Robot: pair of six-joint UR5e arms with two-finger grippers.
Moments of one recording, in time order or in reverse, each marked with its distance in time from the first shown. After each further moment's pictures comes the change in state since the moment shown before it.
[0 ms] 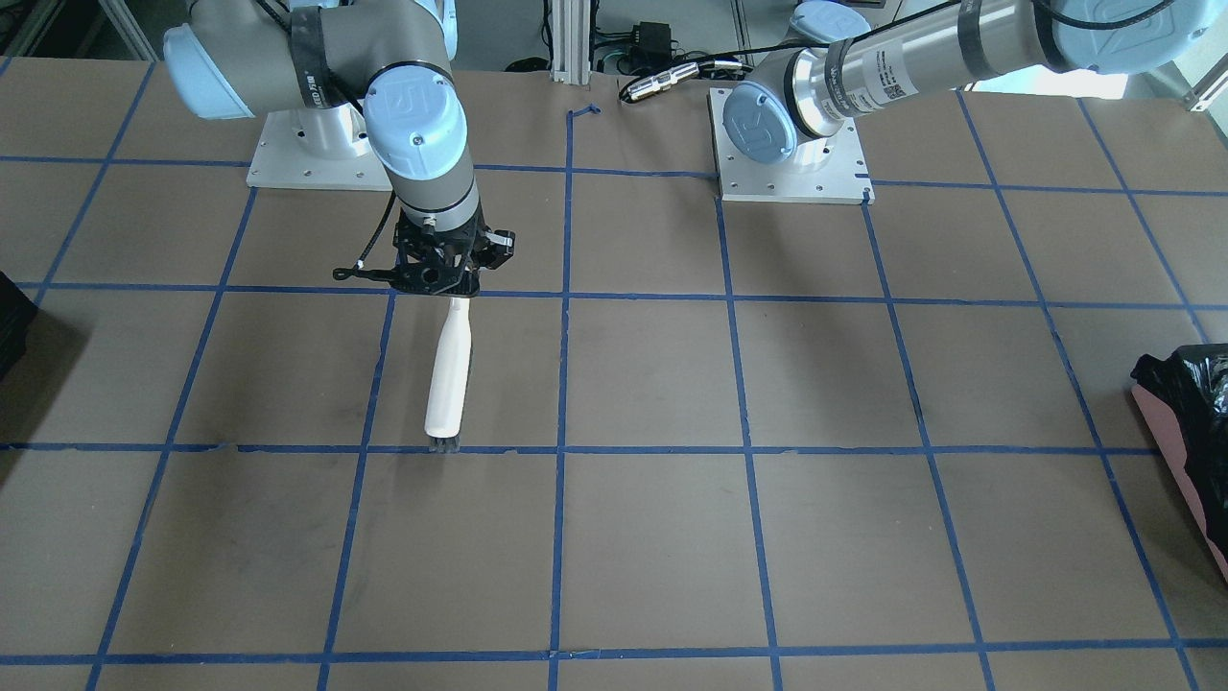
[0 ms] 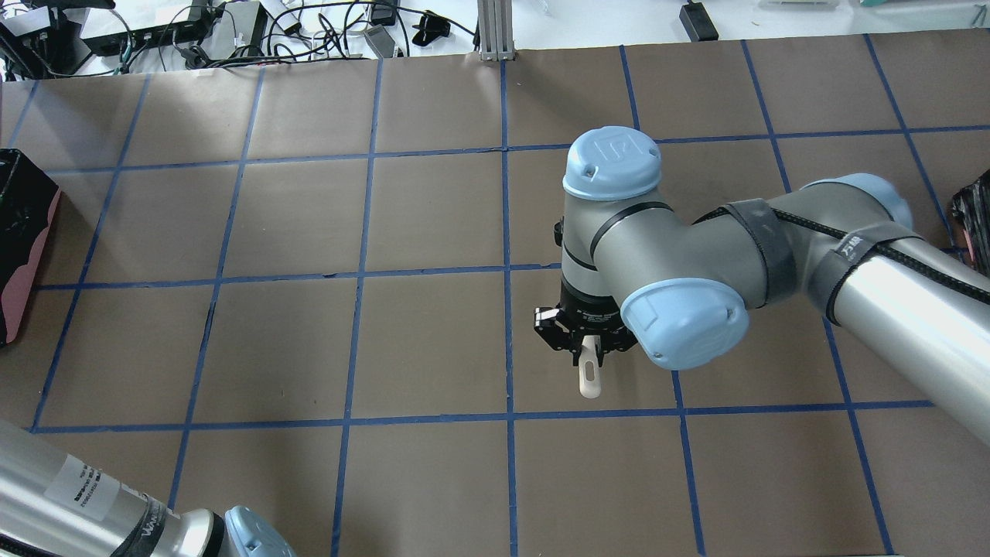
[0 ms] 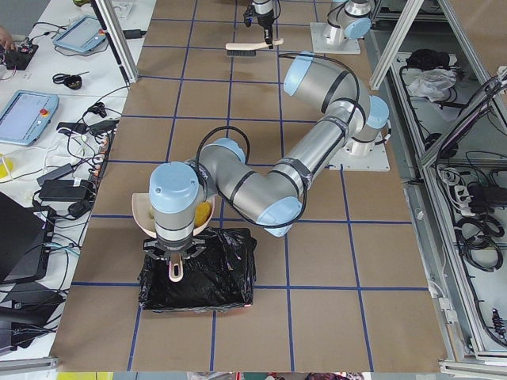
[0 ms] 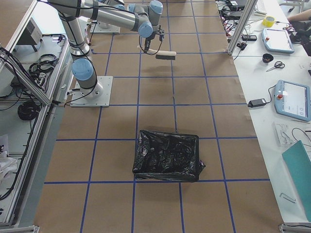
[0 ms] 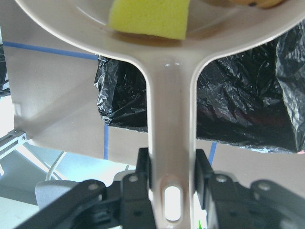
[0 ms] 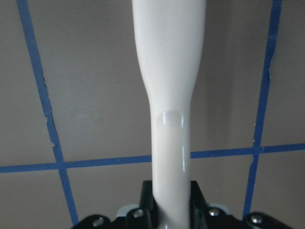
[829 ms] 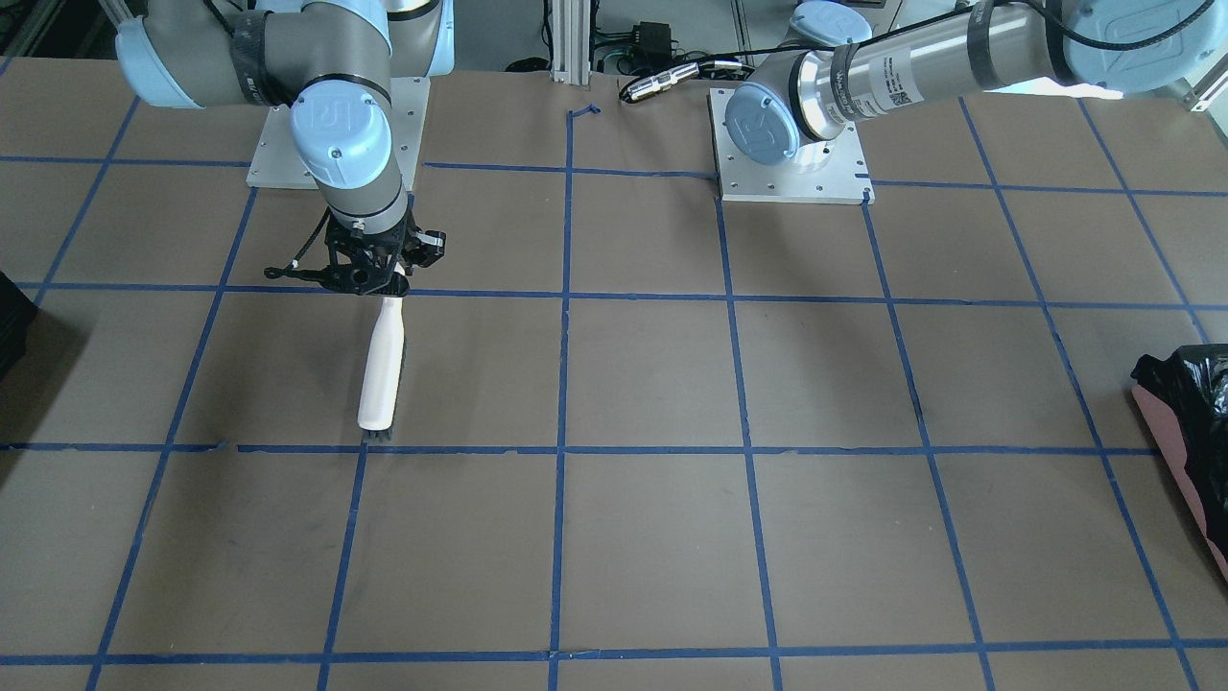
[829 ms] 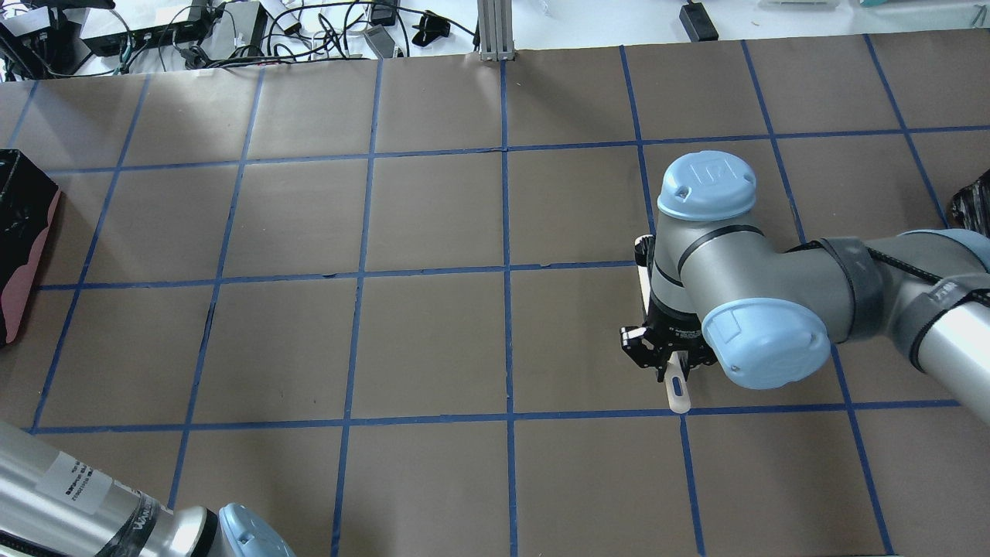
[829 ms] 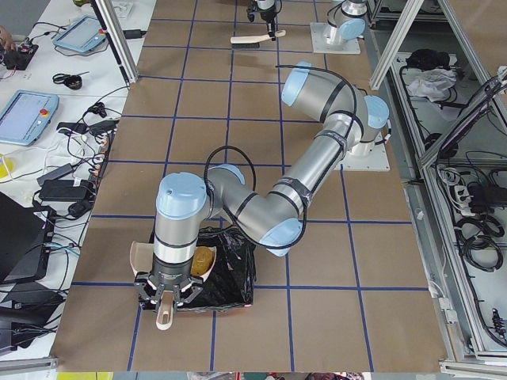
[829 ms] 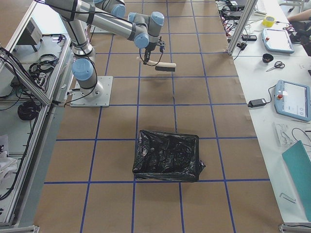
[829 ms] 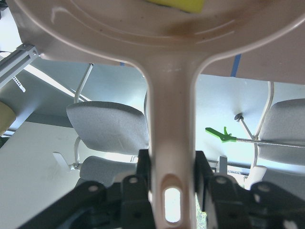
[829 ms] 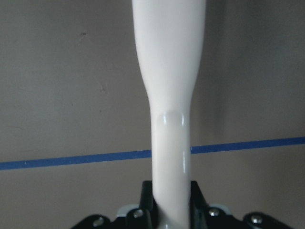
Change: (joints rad) left arm 0.013 -0.040 -0.015 0.369 0.179 0.135; right arm -0.129 -0.077 0.143 -0.040 -0.088 -0.141
